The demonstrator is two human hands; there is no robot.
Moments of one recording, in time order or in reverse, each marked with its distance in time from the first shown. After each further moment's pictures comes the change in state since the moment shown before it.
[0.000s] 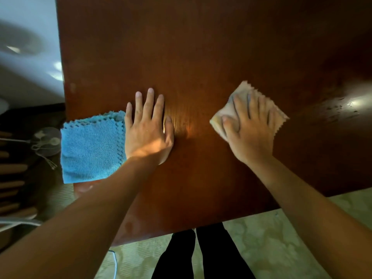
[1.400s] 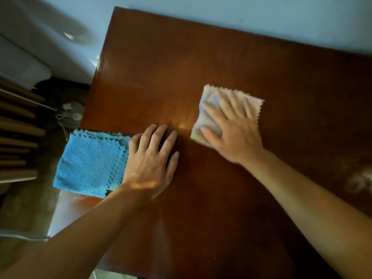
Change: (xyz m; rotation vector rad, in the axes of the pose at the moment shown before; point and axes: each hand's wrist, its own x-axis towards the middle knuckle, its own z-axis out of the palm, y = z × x) left_hand 0.014 0.020 -0.018 0.084 0.007 -0.075; right_hand 0.166 -0.034 0.002 0.030 -0.032 -0.738
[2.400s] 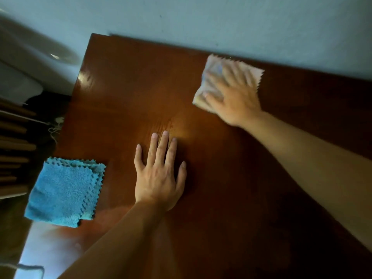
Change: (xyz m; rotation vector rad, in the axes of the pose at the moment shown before) left_hand 0.045 0.071 0.018 0.009 -0.094 -0.174; right_hand 0.103 0.102 -0.025 -0.013 -0.071 0.098
